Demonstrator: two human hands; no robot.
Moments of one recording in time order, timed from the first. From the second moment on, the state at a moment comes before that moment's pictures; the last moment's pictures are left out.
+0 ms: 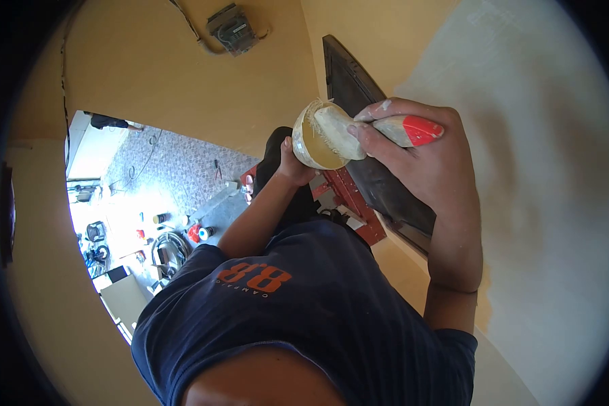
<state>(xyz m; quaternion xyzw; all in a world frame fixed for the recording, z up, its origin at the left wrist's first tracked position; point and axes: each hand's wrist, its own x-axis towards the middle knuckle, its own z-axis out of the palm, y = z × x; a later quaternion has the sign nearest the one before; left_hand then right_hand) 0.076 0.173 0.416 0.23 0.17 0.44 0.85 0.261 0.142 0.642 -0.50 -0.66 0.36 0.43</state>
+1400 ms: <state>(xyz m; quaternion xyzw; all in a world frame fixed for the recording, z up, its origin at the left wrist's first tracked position) 0.071 0.173 0.410 0.23 0.11 0.43 0.86 0.282 0.129 0.595 -0.43 -0.59 0.35 0.59</state>
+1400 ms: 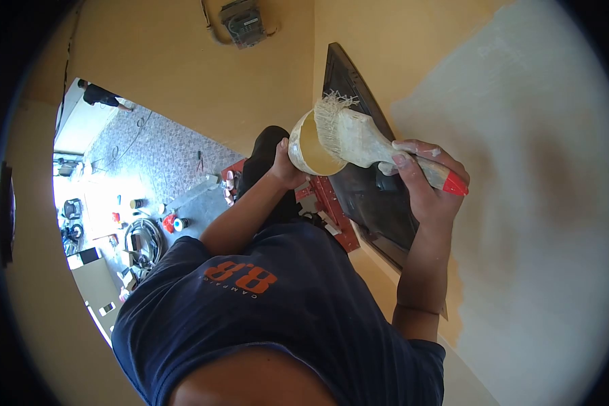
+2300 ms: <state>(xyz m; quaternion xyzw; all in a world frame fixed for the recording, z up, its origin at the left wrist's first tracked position) 0.068 0.178 0.403 0.23 0.11 0.43 0.86 0.289 0.138 0.582 -0.46 -0.41 0.44 0.65</state>
